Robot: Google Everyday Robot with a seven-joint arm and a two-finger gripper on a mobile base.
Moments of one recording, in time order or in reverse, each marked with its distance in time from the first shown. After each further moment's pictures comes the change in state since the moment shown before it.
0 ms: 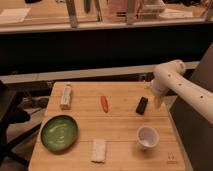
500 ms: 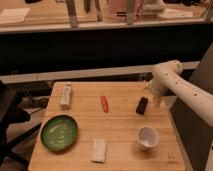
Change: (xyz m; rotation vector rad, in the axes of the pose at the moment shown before) arm 0.007 -0.008 0.022 -0.028 -0.010 -0.065
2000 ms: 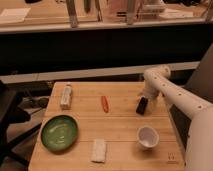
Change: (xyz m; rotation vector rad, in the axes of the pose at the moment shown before) arm -0.011 -0.004 0.063 -0.090 -0.014 -0.166
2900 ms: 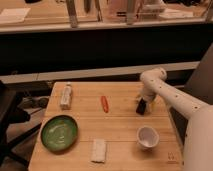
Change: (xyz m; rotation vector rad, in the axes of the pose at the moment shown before) arm -0.011 -0.002 0.015 -0.014 -0.001 -0.025
